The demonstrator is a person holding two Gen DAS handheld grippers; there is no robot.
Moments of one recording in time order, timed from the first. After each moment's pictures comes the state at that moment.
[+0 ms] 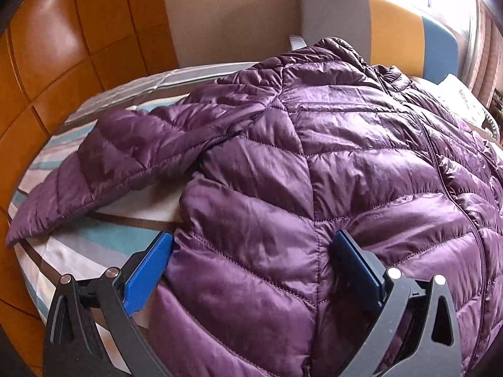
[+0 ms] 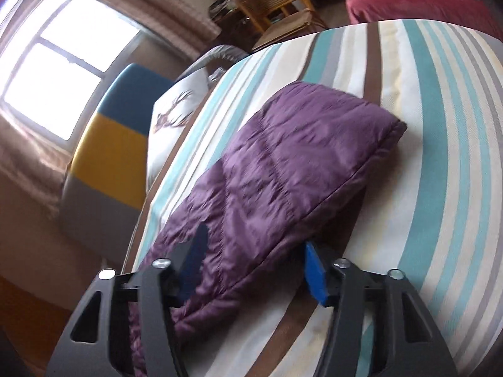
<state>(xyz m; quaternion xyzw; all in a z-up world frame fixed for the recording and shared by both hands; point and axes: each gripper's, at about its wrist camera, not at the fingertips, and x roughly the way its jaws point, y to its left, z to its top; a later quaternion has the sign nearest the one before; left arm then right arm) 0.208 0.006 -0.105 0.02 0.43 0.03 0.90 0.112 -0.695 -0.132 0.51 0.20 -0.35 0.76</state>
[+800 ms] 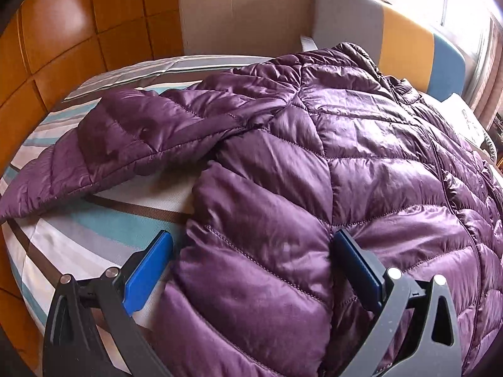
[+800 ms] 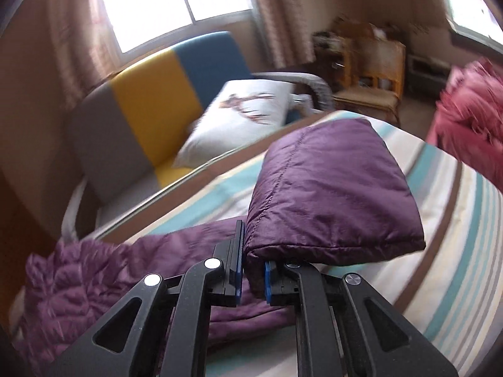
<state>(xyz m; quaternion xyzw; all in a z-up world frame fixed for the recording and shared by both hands) 0.211 0.028 -0.110 -0.02 0.44 0.03 0.90 0.214 -0.592 -0.054 0.22 0.27 -0.29 0.89</state>
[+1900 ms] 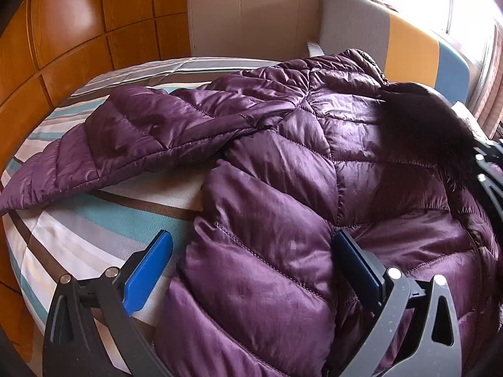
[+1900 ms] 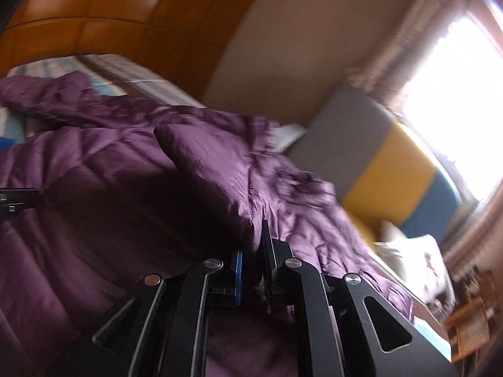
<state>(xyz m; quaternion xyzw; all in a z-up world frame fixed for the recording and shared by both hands) 0.208 0.031 -0.109 -0.04 0.43 0.05 0.90 0.293 -0.210 -0.084 -0.28 0.27 0.11 0.91</state>
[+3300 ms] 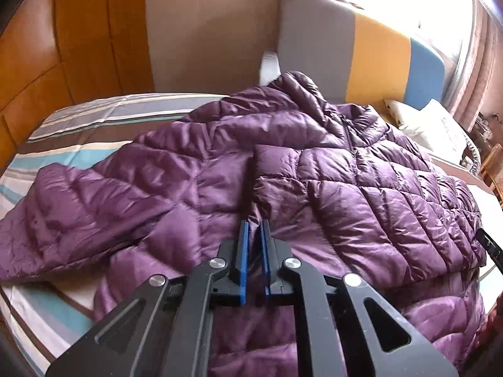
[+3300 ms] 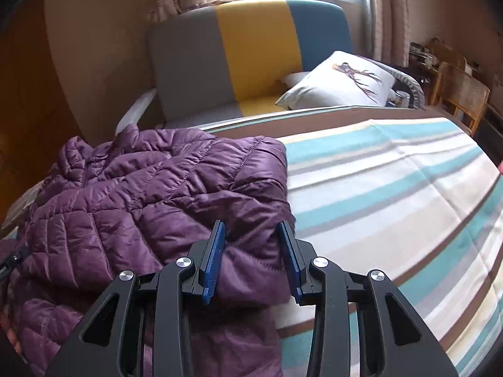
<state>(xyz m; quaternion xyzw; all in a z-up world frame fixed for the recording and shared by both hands) 0.289 -0.046 -0.081 -0.02 0.41 -0.02 0.91 0.247 -0.441 -0.077 0.12 0.36 -0.15 0.91</state>
